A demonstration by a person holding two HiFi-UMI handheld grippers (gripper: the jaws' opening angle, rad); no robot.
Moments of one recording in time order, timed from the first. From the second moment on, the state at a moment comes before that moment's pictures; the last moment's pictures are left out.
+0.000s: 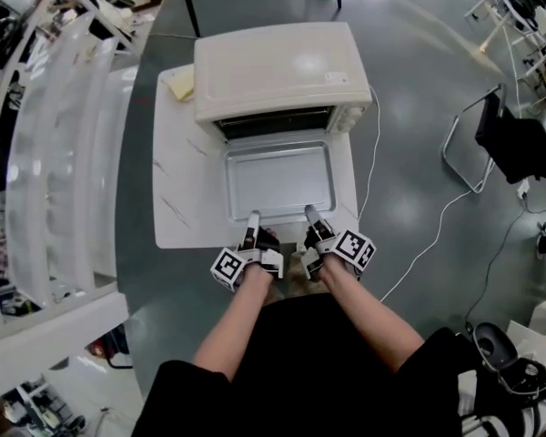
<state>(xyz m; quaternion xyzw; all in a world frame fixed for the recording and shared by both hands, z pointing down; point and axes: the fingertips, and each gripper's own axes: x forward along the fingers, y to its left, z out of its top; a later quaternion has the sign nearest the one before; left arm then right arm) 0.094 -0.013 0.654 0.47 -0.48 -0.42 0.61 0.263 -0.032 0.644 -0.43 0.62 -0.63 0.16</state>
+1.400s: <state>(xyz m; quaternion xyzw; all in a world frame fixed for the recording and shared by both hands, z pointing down) -0.184 0.035 0.657 0.44 -0.49 -0.44 0.61 -0.020 -0.003 0.643 -0.40 0.64 -0.65 0.07</state>
